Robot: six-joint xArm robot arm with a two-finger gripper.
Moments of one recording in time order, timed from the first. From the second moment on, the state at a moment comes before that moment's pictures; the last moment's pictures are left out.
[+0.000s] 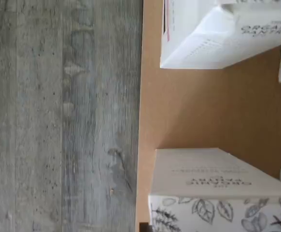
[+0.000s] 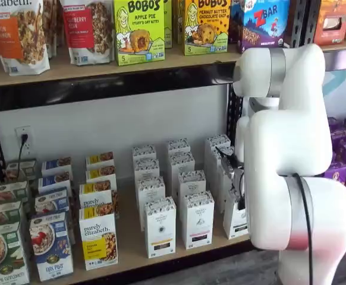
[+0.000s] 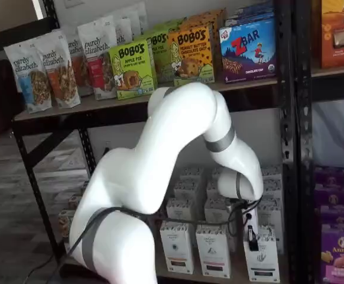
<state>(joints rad) -0.34 1.02 -1.44 -0.08 0.33 -1.83</state>
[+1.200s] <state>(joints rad) -0.29 0.45 -0.58 -0.14 0.06 -1.73</state>
